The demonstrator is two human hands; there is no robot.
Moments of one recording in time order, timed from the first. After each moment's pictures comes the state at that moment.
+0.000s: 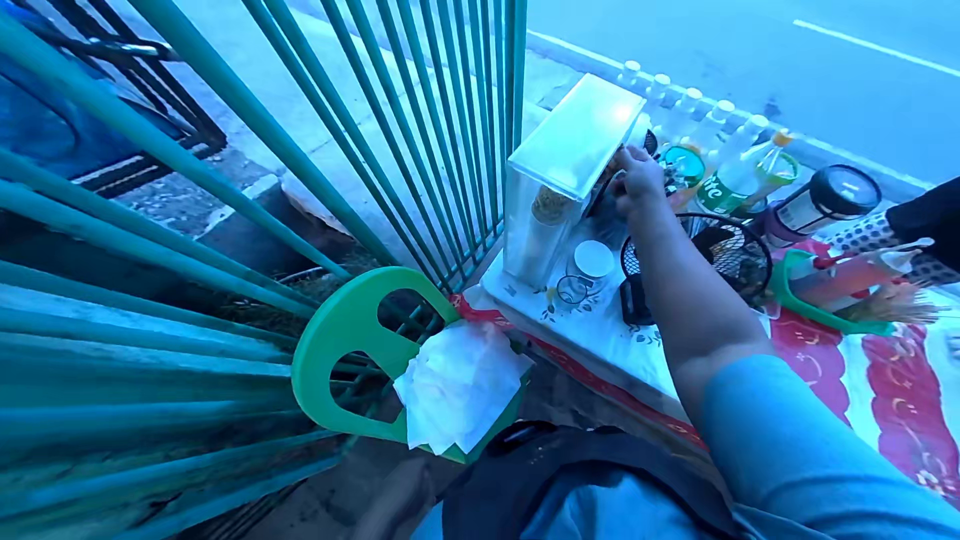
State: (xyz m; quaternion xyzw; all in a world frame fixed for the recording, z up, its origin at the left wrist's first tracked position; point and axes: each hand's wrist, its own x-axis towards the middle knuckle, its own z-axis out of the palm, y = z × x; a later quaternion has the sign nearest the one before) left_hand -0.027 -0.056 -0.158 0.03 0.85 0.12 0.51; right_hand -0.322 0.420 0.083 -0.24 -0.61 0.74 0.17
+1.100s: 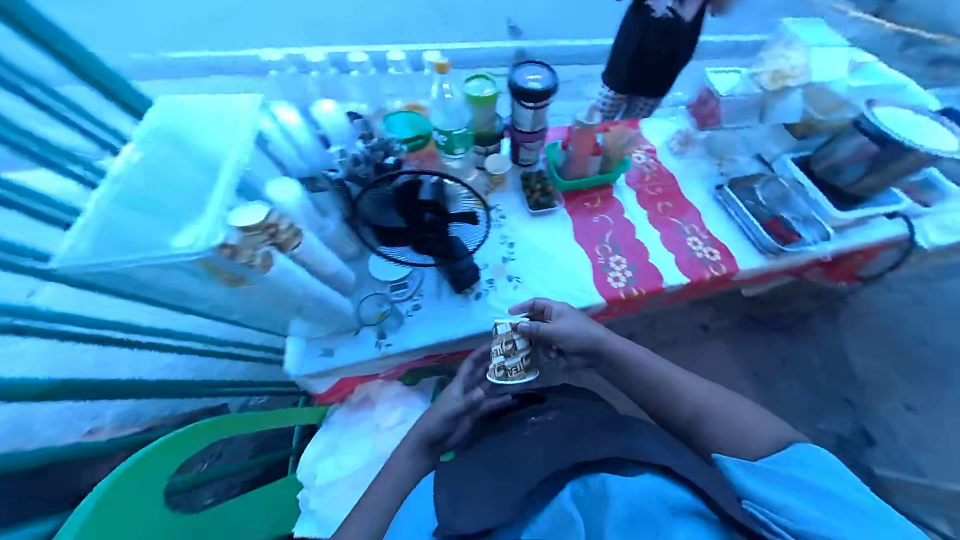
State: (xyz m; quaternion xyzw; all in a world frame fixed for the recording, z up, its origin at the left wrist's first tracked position) left_hand -0.031 0.268 -0.038 0.24 0.44 0.59 0.63; right_hand 0.102 0.481 0.031 -0.26 -0.63 0.73 -0.04
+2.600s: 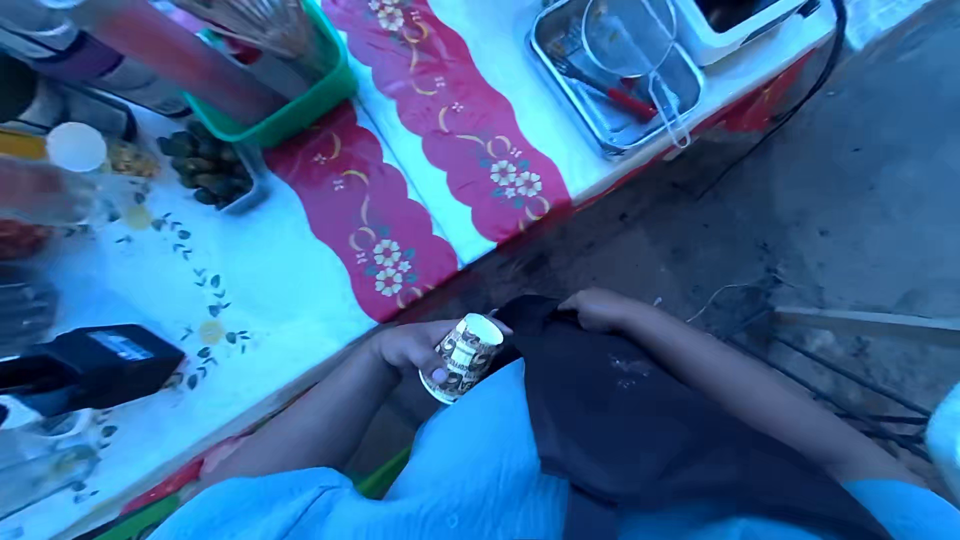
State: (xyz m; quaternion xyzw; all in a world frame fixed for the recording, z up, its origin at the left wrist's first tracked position) left_hand 0.196 0.680 -0.115 0.38 0.18 0.19 0.89; right_hand 0.505 0.789 -0.132 -0.33 -0.74 0.47 -0.33
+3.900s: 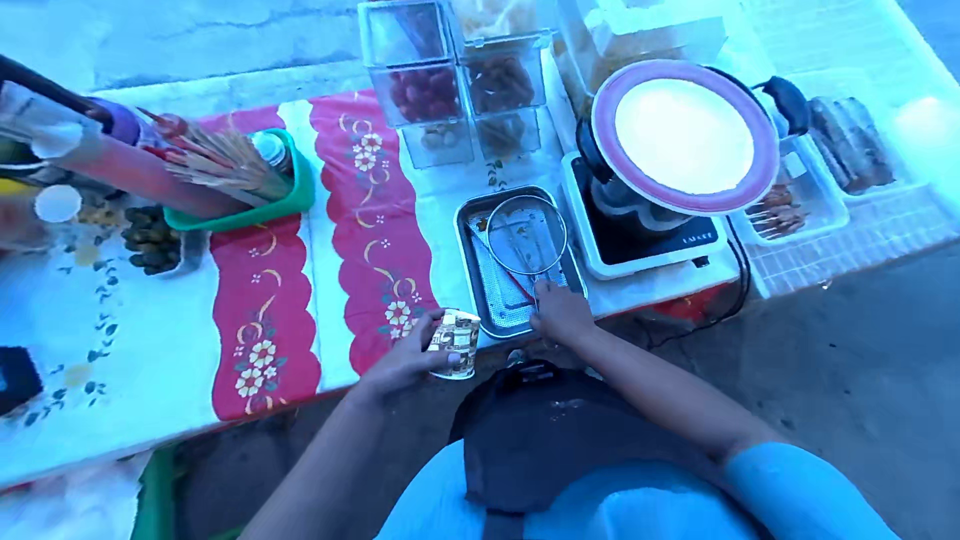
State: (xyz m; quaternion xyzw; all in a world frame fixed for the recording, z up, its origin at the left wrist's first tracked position) left_hand 0.396 0.934 -0.057 0.21 0.62 0.44 0.62; right_hand 0.583 1.136 -0.100 -0.38 -0.85 0.28 -0.22
